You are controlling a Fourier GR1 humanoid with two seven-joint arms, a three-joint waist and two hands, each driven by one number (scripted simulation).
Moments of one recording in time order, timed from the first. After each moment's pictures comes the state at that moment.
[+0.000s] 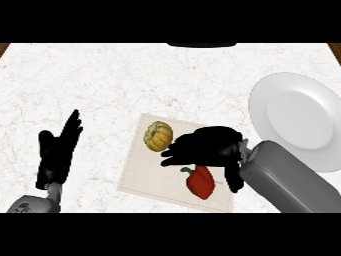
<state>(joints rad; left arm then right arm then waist) -0.07 0.30 -0.19 -1.41 0.14 0.31 0.18 -0.62 -0.36 0.70 -1.39 0.72 0.66 -0.41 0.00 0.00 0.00</state>
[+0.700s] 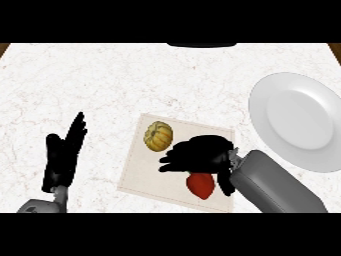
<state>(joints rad) -0.04 0.23 -0.17 -1.45 0.06 0.30 0.20 -0.56 -0.27 0.70 -1.30 0.89 0.61 -0.46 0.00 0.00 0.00</state>
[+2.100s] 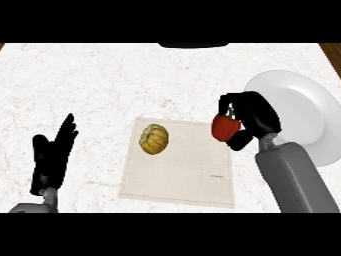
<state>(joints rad) -0.02 0.22 -0.09 -1.46 0.04 0.24 0.21 -0.44 -0.14 0.16 -1.33 1.00 0.19 0.06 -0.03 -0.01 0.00</state>
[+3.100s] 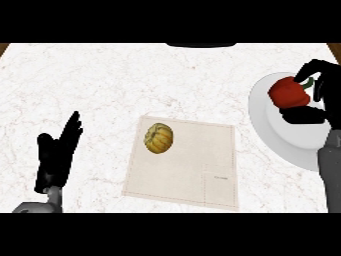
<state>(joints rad) -0.03 0.19 -0.09 -1.49 0.00 0.21 0.24 -0.41 -0.21 -0.15 -1.65 0.99 0.07 0.32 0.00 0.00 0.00</state>
